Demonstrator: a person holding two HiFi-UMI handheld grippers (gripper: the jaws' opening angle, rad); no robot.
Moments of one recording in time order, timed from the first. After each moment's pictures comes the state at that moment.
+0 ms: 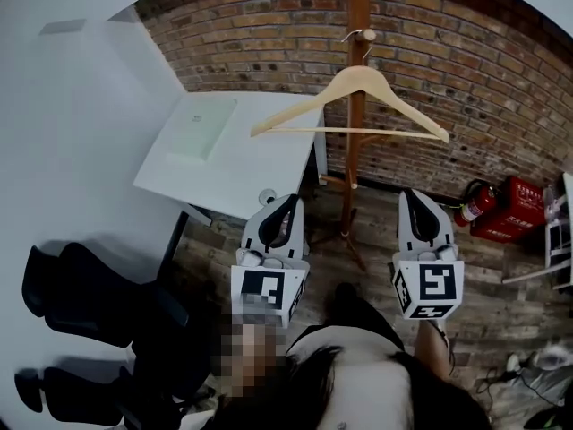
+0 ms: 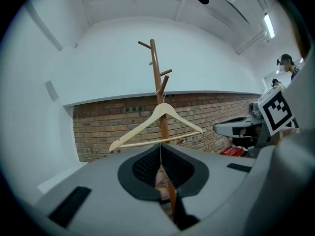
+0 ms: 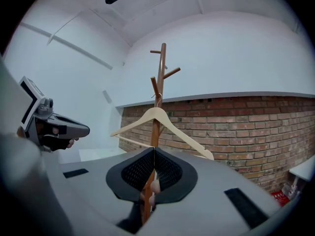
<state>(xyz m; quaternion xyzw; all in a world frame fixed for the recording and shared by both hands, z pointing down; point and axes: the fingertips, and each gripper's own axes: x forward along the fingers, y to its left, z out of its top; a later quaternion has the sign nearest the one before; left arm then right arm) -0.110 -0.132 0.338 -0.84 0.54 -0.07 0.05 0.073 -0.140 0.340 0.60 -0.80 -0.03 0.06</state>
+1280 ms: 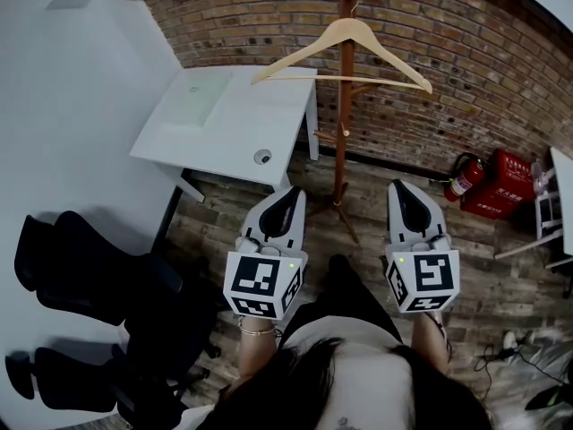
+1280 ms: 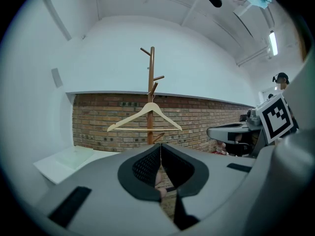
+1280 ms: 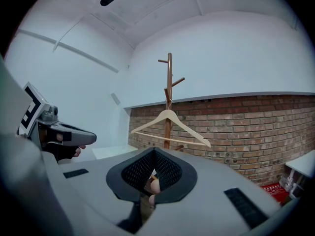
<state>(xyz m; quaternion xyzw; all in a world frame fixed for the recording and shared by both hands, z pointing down) -0.104 -0.012 0.362 -0.86 0.51 -0.05 -0.02 0.054 -0.018 0.354 0.58 -0.81 -0.02 0.06</state>
